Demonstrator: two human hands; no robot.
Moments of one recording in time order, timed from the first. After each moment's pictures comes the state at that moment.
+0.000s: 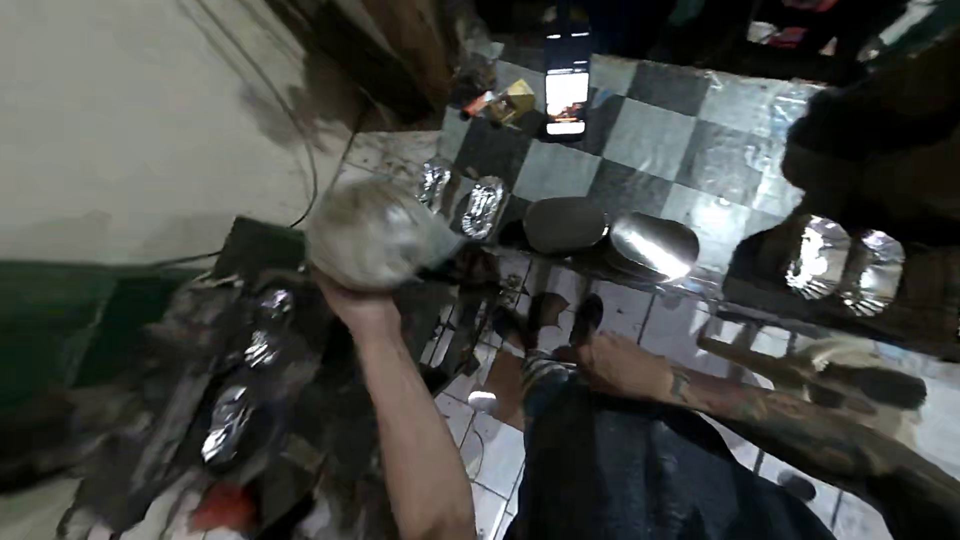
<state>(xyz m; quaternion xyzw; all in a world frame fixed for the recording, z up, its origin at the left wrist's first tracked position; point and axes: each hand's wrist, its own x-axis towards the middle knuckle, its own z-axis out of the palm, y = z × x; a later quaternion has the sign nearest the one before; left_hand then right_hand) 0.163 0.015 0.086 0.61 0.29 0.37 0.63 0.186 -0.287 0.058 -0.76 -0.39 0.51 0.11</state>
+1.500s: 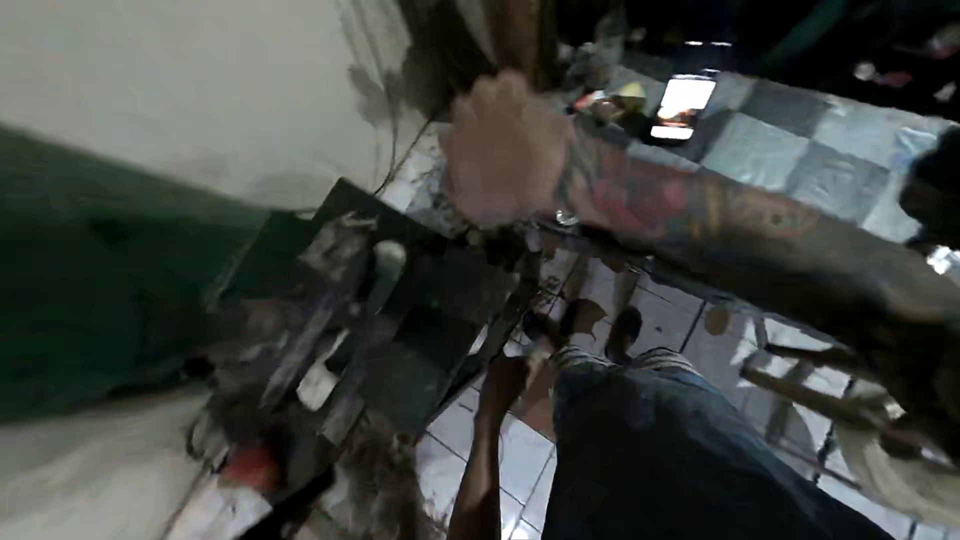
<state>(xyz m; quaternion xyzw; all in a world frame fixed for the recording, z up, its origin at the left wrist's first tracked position) -0.025 0.001 -0.022 0.85 0.31 -0.24 0.36 0.250 -0.023 0.239 -0.81 -0.58 0.01 0.03</state>
